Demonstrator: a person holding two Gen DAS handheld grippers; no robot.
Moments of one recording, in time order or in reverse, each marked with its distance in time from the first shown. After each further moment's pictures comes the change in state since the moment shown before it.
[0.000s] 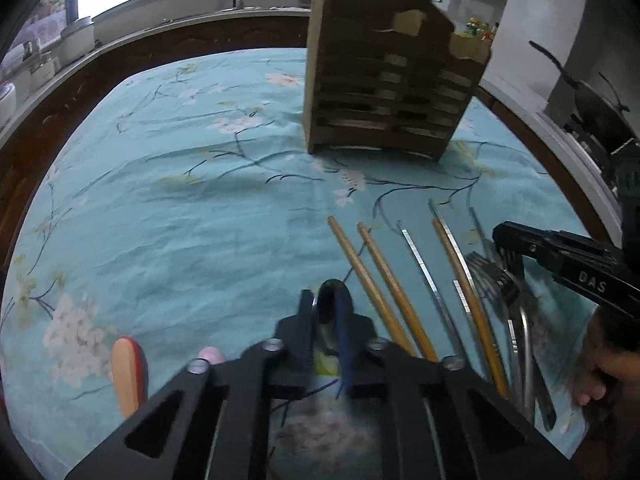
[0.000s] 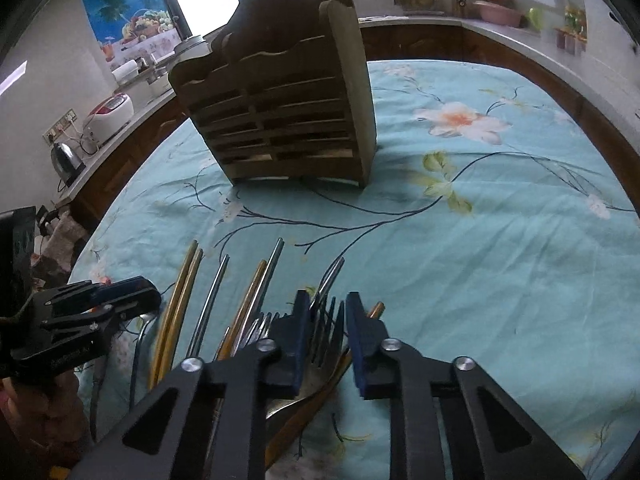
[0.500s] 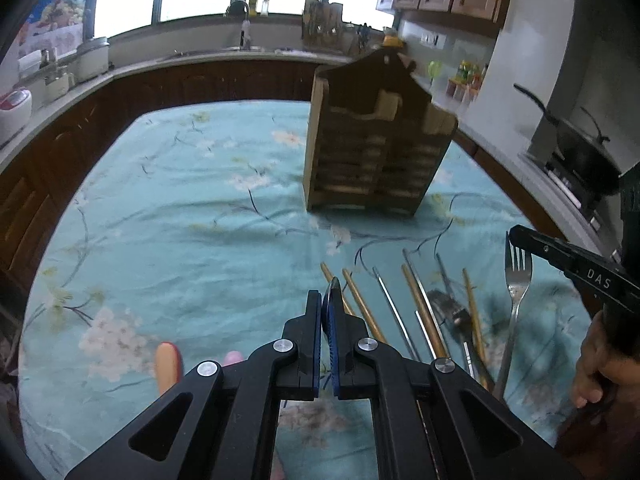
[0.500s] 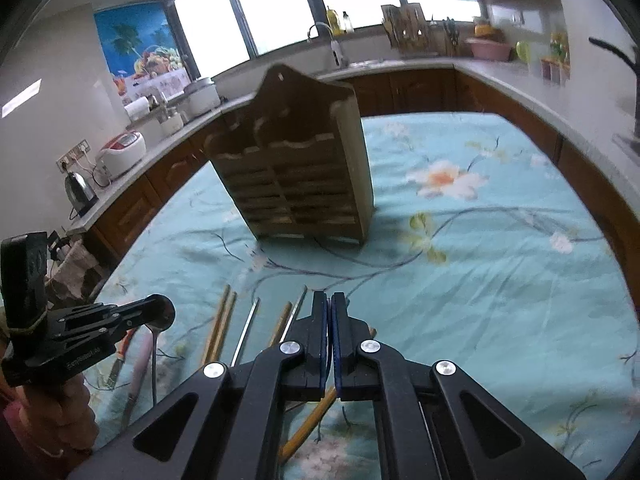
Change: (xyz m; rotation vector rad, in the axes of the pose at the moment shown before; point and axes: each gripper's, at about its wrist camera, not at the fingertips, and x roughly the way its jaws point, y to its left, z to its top) left arm -0.075 0.002 -0.014 -0.039 -0.166 -0.020; right arm -0.065 0.009 0.011 -0.004 -0.182 0.000
